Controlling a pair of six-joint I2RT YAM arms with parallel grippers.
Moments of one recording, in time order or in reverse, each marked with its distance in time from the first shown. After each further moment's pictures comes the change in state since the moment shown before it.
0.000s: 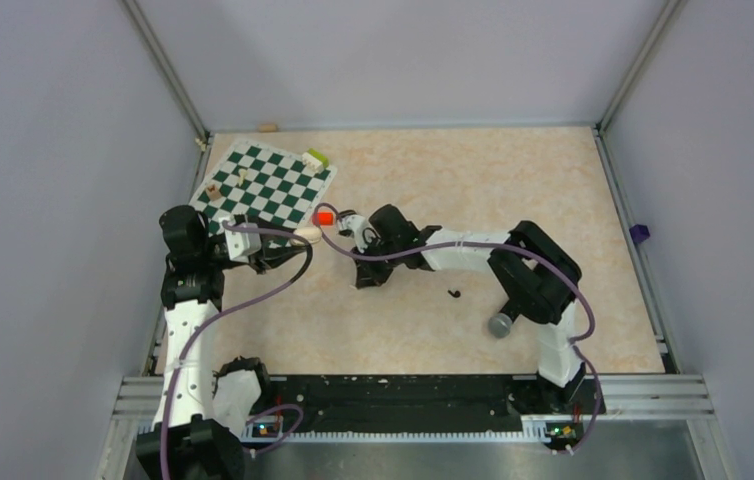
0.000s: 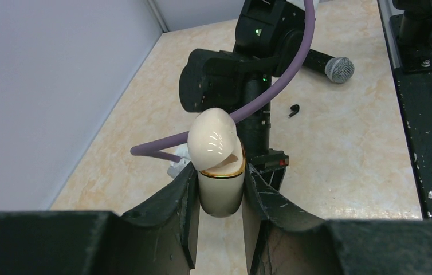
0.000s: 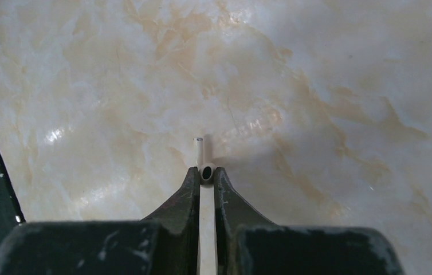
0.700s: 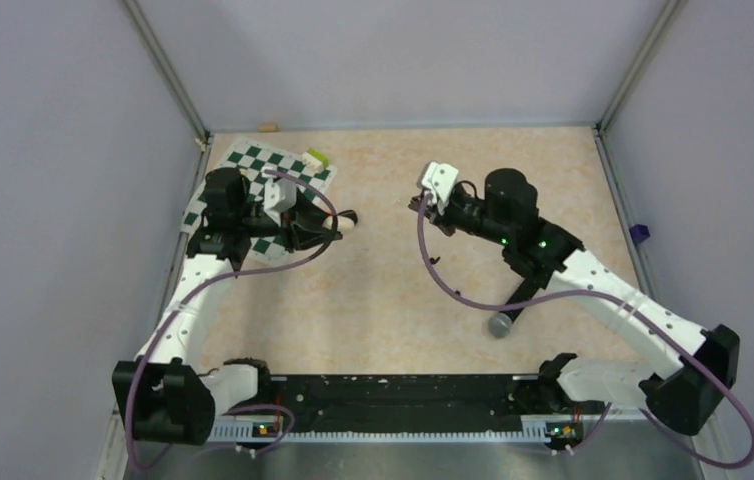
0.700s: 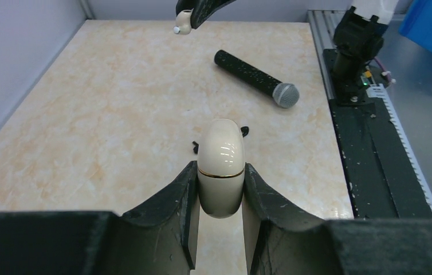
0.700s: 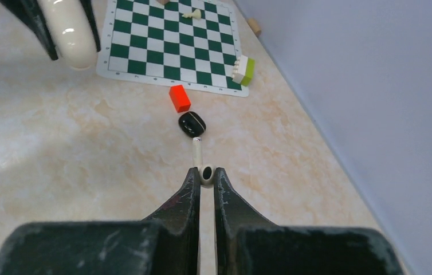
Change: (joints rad) left arm -0.257 0.251 0.137 0.056 -0.126 -0.233; right arm -0.141 -0.809 -0.159 -0.036 0.193 -0.412
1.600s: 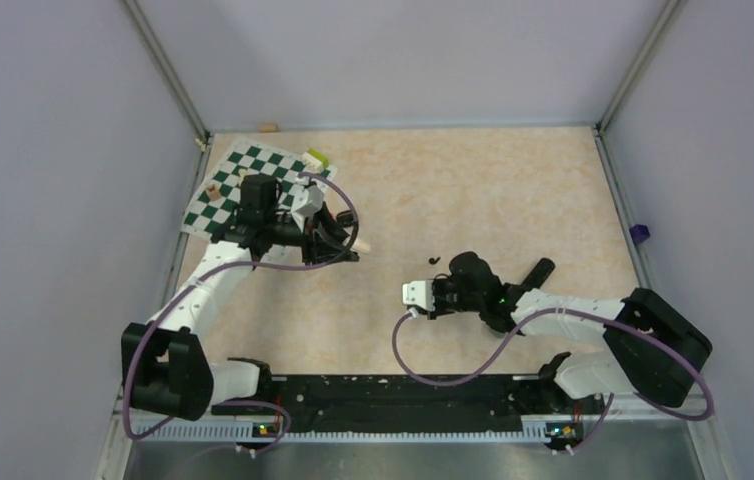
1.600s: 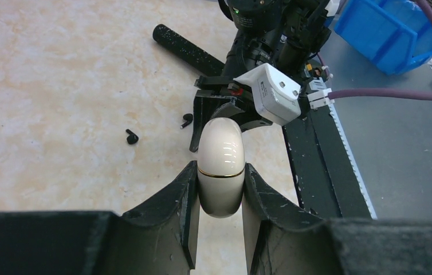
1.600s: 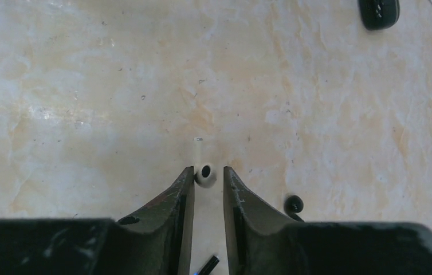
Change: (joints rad) left arm -0.142 0.150 0.045 -0.226 0.031 0.107; right arm 0.107 0.108 -0.637 0.334 -0.054 -0.426
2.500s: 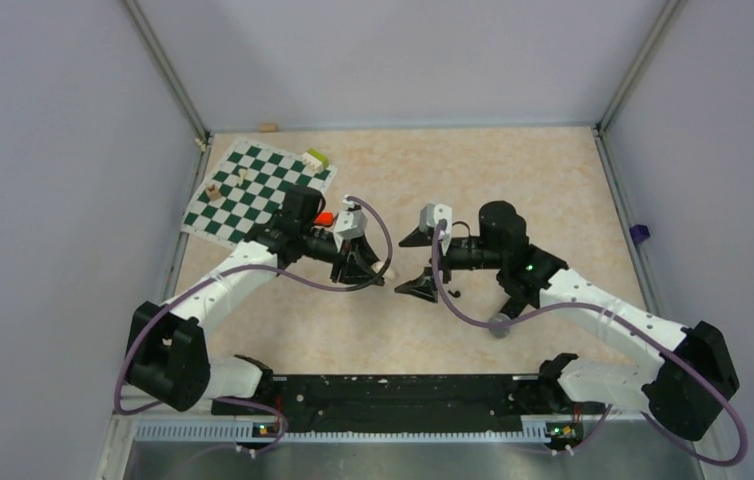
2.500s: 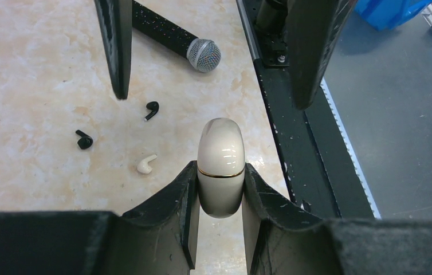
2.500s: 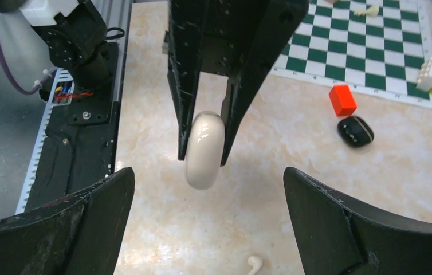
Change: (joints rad) left arm -0.245 0.064 -0.011 -0.039 -0.170 0.074; right arm -0.123 -0.195 0.332 -0.130 -0.447 0.619
